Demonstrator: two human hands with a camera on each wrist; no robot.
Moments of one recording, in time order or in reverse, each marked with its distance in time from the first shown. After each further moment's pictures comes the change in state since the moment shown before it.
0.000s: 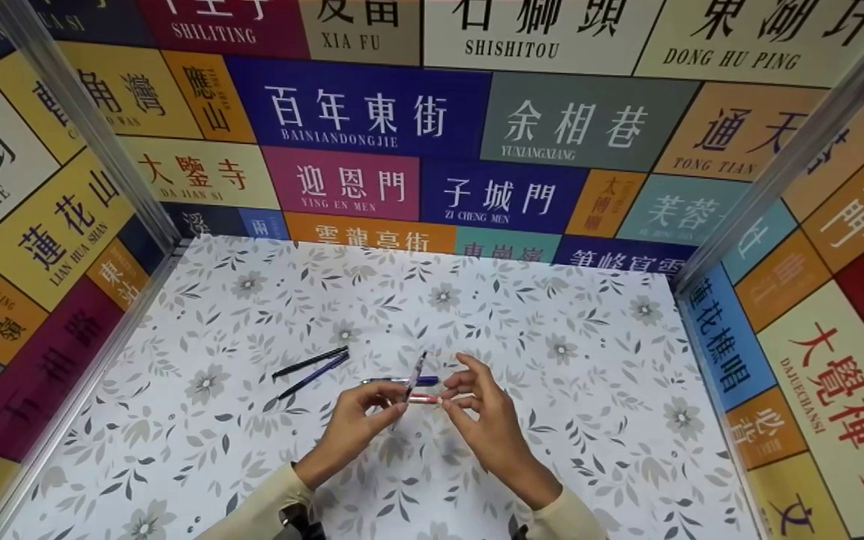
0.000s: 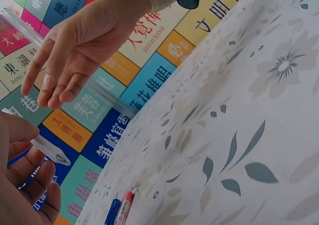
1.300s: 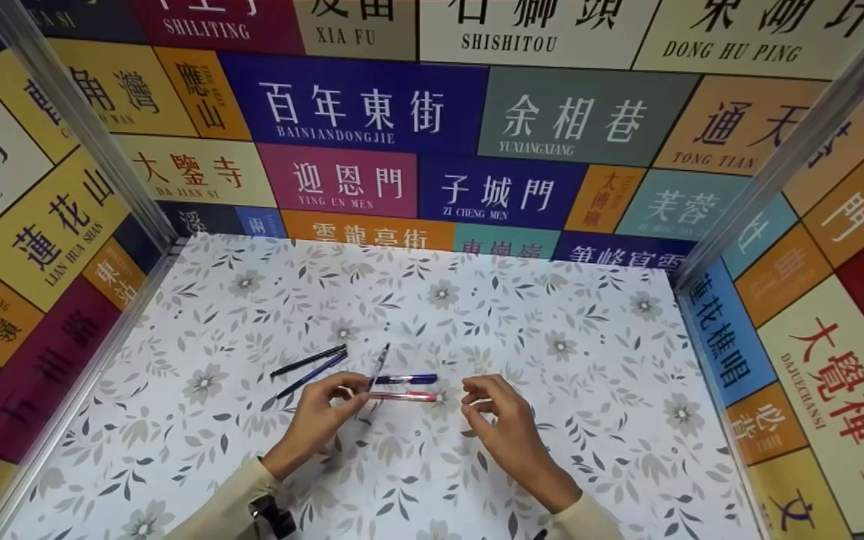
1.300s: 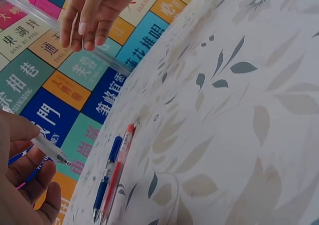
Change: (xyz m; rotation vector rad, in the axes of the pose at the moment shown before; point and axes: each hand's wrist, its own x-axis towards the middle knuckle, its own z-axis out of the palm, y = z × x) left_hand -0.002 -0.025 -0.048 0.103 0.068 -0.030; right_hand -0.015 0.017 -0.022 -0.130 -0.004 0.005
